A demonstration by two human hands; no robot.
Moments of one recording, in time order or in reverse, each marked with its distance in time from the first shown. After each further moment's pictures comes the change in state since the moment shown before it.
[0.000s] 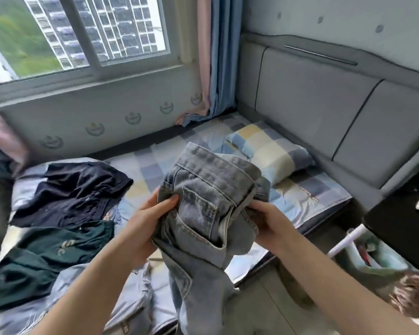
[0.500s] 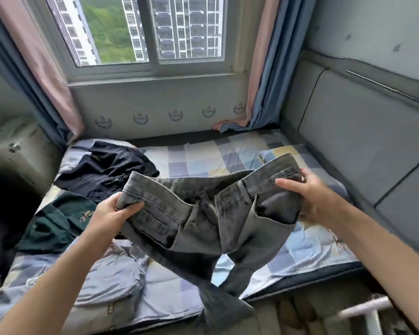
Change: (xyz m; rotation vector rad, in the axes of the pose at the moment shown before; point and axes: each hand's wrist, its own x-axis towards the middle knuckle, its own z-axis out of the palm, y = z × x) left_hand 0.000 -0.003 -0.040 0.382 0.618 0.151; right_hand 0.053 -0.156 -0.050 -0.590 0.101 -0.133
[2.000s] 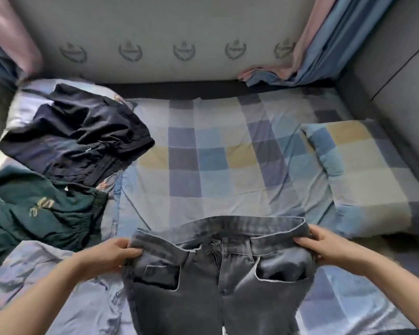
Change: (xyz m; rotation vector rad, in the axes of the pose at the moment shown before) left_hand 0.371 -0.292 -0.004 0.339 -0.495 -0.736; right_hand 0.380 0.242 -0.042 -0.598 -0.272 0.548
